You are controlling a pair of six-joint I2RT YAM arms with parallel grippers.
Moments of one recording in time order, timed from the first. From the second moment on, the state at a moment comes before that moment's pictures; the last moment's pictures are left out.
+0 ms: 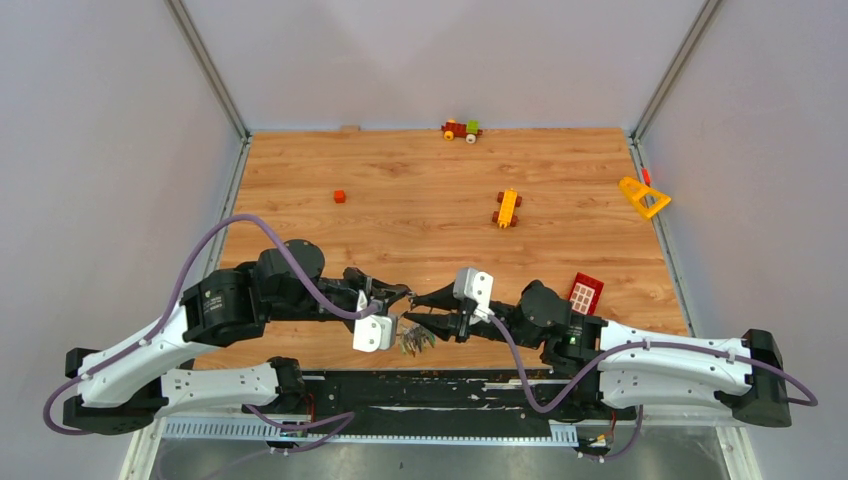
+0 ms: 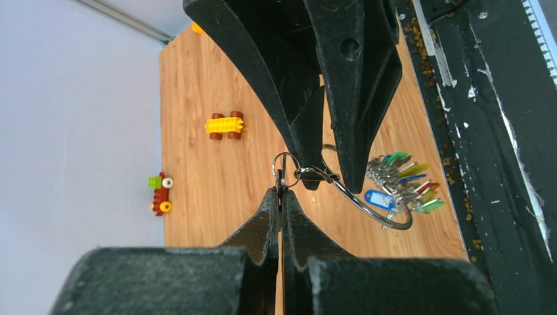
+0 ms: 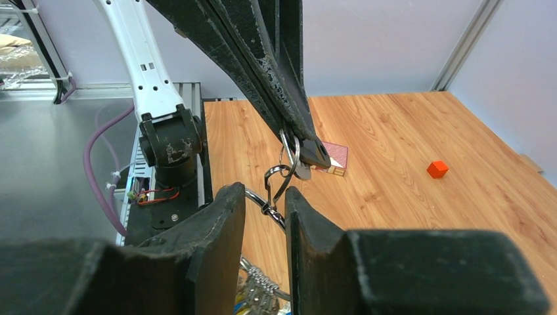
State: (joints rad) left arm -1.20 0.84 1.25 -0.82 0.17 0.80; right arm 1.32 0.90 0.67 0.34 -0.04 -0.10
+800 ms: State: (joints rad) left arm -1.20 0.84 1.25 -0.82 0.18 0.79; right arm 1.32 0.91 0.65 0.35 -0.04 -0.10
